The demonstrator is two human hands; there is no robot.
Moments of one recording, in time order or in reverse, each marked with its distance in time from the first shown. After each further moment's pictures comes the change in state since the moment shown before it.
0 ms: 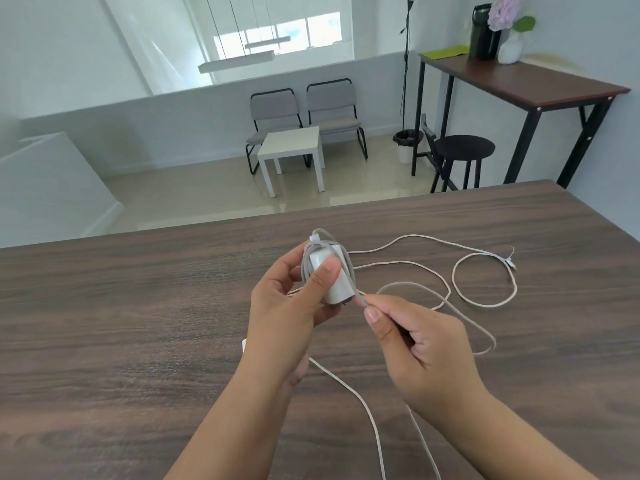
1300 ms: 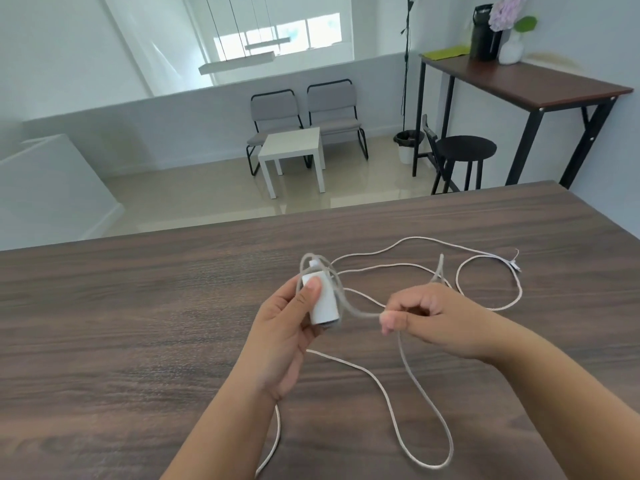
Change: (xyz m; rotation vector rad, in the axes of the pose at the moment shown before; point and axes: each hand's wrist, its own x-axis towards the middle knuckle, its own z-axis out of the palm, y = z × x) left_hand 0.015 -0.024 -0.030 -0.096 -0.197 -0.137; right_hand 0.046 0.055 -0.034 0.150 -0.682 0.303
